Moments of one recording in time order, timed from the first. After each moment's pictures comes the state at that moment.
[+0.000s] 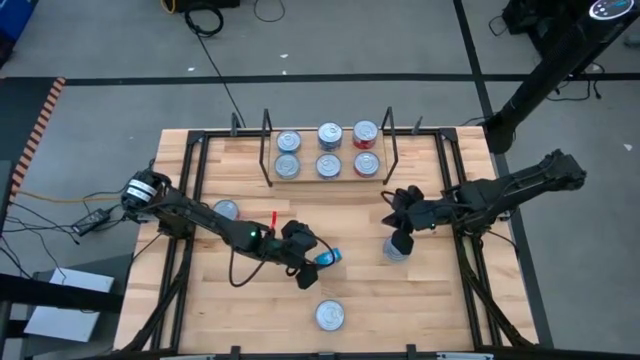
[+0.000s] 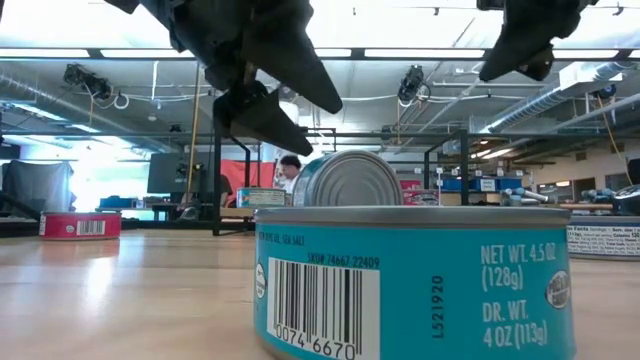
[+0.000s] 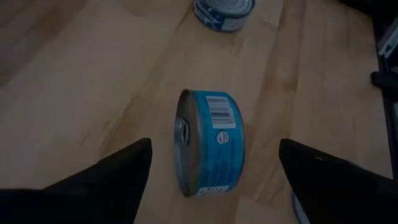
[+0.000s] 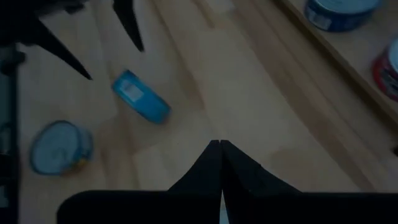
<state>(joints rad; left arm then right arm) -0.35 1.68 1.04 -0.10 -0.32 -0.66 0.28 1.06 0.88 -0.69 0.30 0.67</state>
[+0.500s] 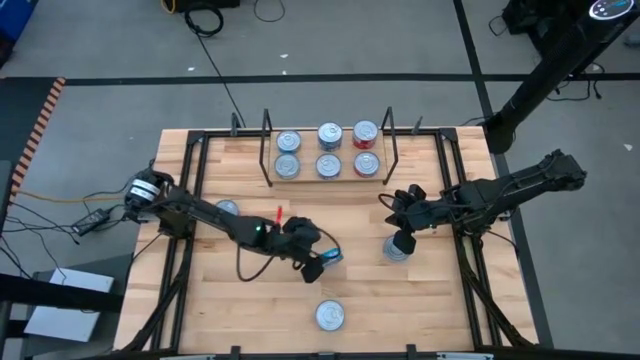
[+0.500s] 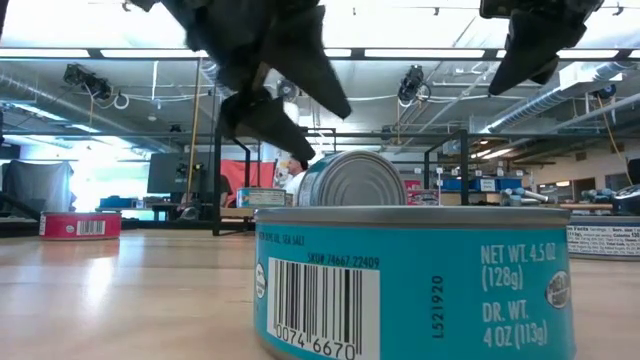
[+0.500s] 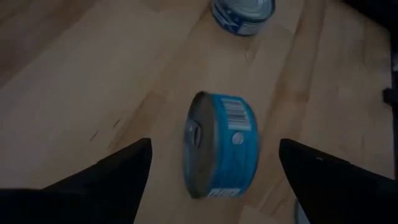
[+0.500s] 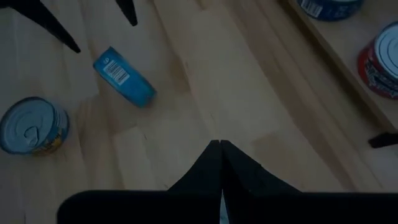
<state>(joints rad) -0.31 1.70 1.08 -0.17 -0.30 -0.73 0.28 1.06 0.88 -0.76 0.29 0.62</state>
